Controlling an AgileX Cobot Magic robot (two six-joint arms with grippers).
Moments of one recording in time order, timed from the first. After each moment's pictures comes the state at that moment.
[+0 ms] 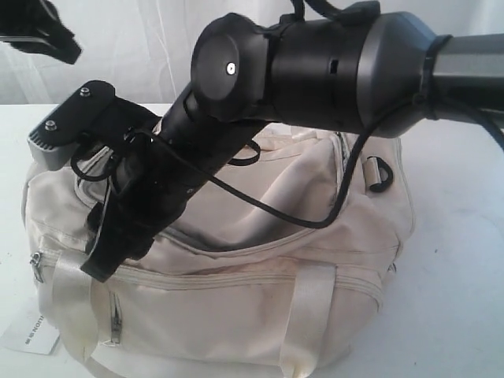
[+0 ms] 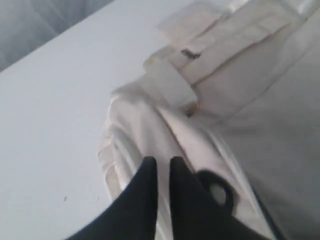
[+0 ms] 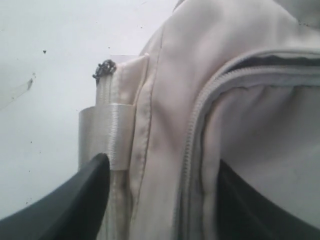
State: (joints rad) left arm -0.16 1.52 -1.58 -0.29 1.04 0.60; right arm 1.02 1.79 -1.46 0.47 0.74 -0.71
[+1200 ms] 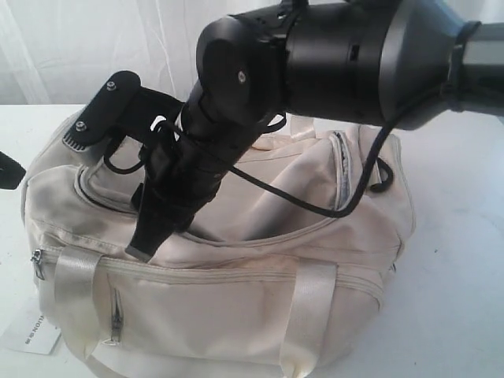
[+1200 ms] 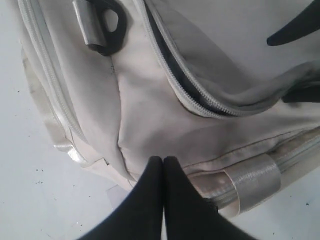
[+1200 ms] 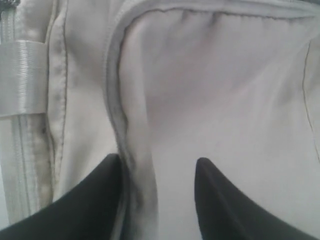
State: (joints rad) left arm -0.16 1.08 -1.00 -0.34 1.01 0.55; right arm 1.02 1.76 -1.45 0.11 0.75 -0.47
